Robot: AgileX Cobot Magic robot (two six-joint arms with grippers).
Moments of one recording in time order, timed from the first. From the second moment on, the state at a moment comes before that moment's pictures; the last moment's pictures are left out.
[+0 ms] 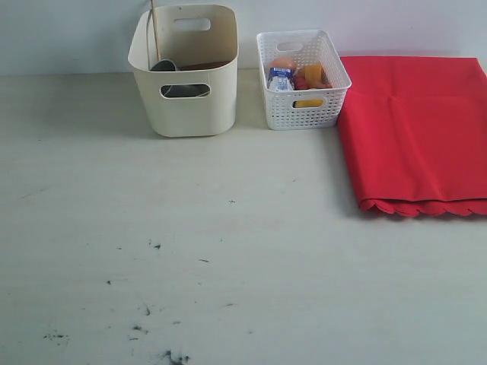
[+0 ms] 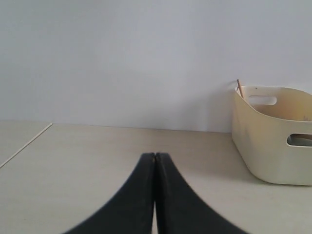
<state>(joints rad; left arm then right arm) 0.07 0.01 0.00 0.10 0.08 -0.11 -0.13 0.78 -0.62 -1.04 -0.23 1.39</state>
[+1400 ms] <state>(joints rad) 0.07 0.01 0.00 -0.01 0.08 -0.01 -0.13 0.75 -0.46 -1.47 -0.49 1.70</state>
